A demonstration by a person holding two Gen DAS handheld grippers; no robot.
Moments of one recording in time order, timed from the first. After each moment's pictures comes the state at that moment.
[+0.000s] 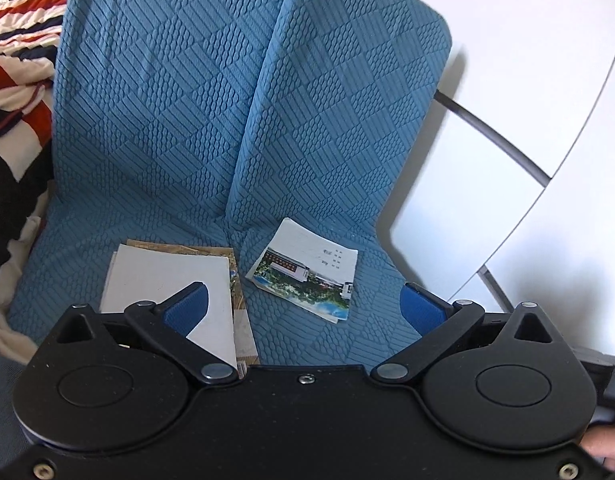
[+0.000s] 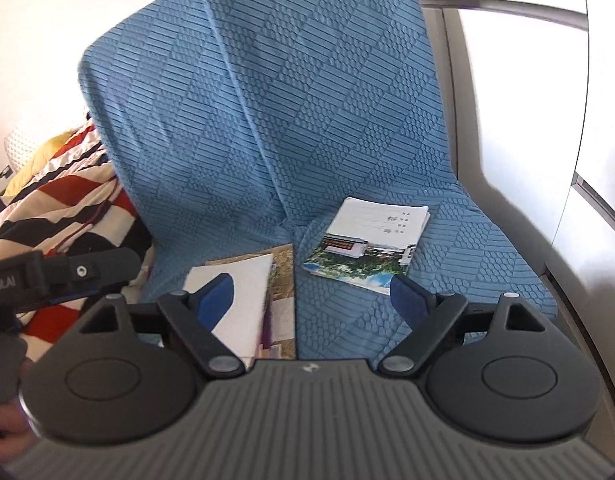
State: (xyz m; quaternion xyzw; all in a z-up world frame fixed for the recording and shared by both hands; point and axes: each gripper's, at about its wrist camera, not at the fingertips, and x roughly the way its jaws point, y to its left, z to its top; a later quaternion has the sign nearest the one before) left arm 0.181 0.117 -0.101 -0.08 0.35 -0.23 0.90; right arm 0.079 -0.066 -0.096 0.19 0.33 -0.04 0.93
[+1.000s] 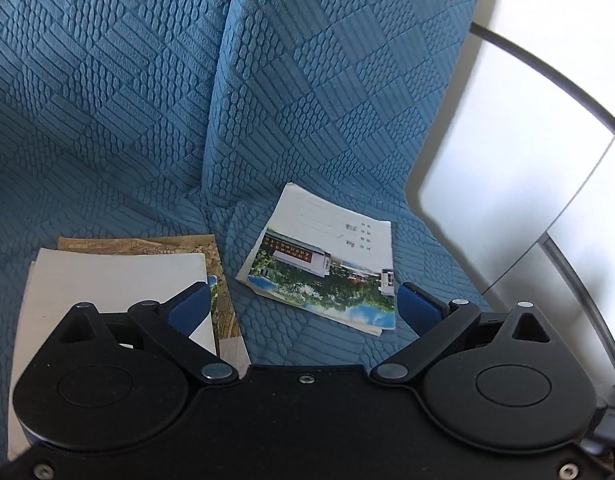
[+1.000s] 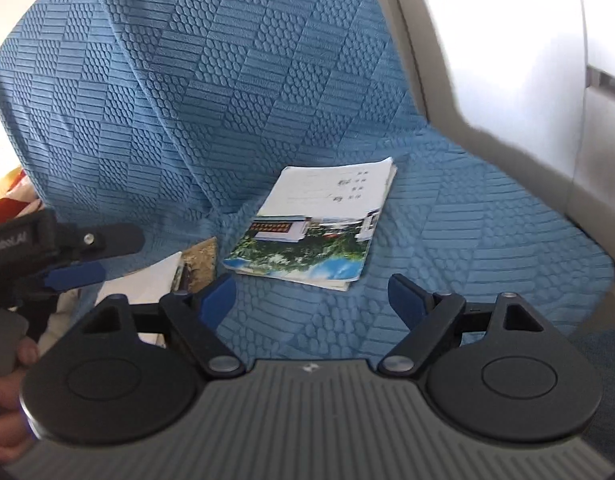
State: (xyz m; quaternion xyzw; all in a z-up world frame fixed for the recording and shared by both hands) left arm 0.301 0.043 -0.224 -0.04 0.39 -0.25 0.88; right arm 0.147 -0.108 -0.238 0.24 0.33 -0.08 0.91
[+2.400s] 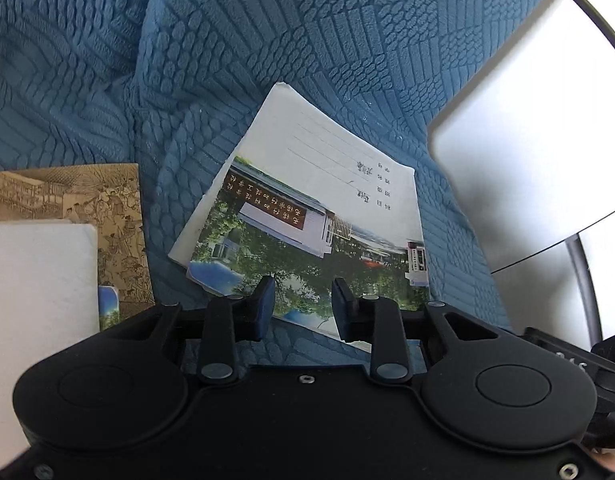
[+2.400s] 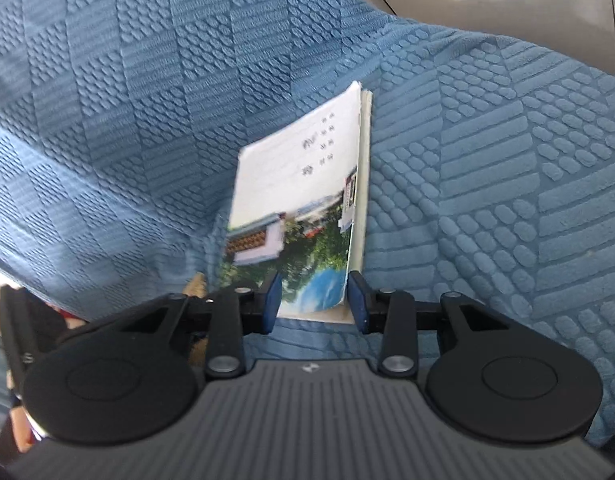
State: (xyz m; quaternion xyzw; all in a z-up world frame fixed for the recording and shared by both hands) left arm 0.413 -0.012 -0.325 -0.10 0.53 -0.29 0.79; right arm 0.218 -0.167 -0.313 0.46 0.35 -0.06 0.81
